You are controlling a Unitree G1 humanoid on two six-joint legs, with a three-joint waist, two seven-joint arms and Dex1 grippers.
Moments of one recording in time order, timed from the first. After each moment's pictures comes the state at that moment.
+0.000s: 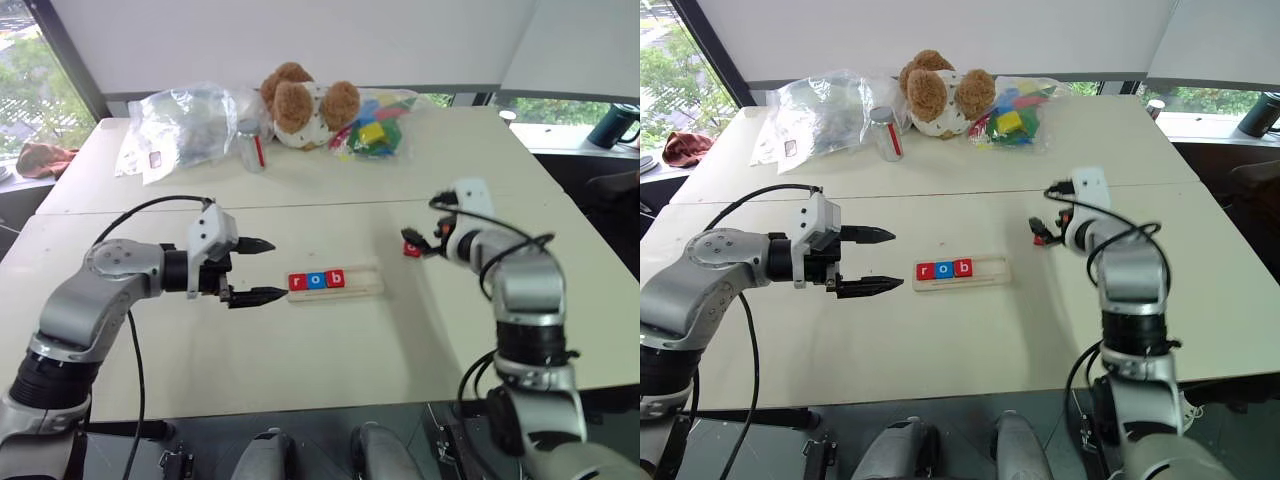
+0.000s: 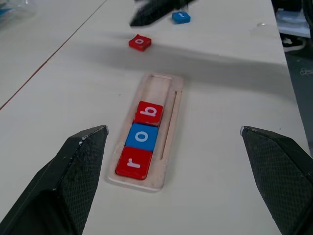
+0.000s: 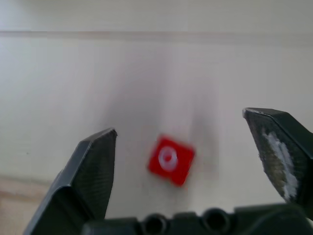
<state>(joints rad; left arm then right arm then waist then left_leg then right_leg) -0.46 0.80 -0.02 -0.27 -0.51 0.62 -1.11 -0.60 -0.23 -0.20 -0.18 -0.14 1.20 0.39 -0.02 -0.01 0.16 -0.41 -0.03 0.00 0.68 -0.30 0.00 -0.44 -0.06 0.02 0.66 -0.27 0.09</state>
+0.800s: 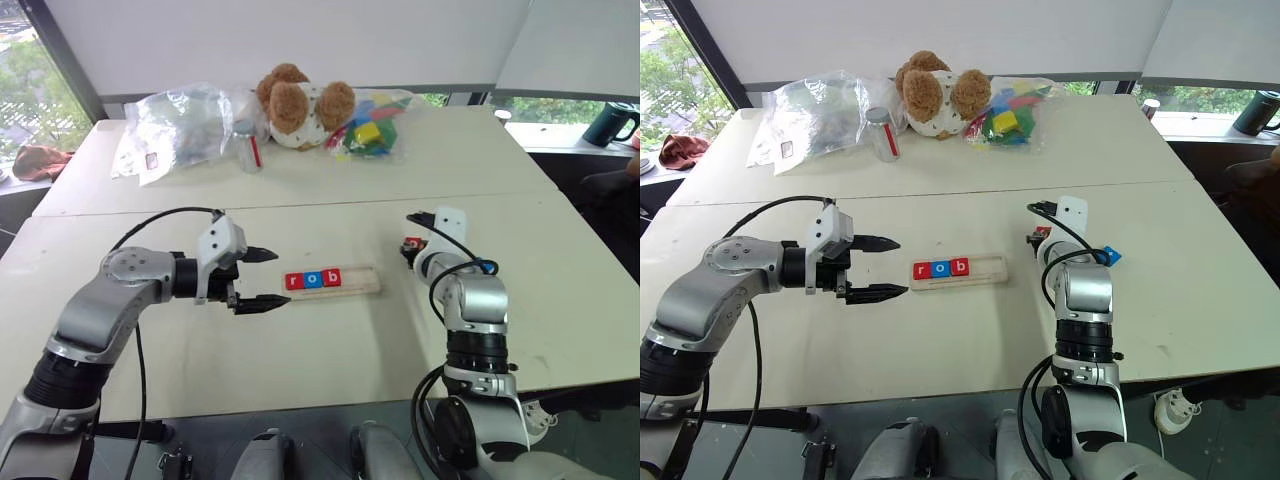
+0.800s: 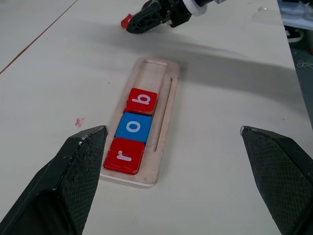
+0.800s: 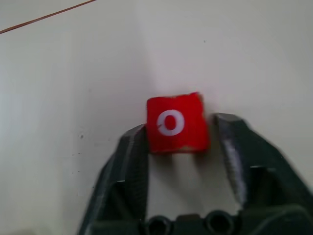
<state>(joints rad) -0.44 0.77 -0.07 -0.23 -0.46 0.57 -1.09 -0.64 -0.06 -0.24 0.03 -0.06 1.03 0.03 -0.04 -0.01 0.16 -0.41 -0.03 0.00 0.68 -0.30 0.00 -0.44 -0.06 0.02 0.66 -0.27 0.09</state>
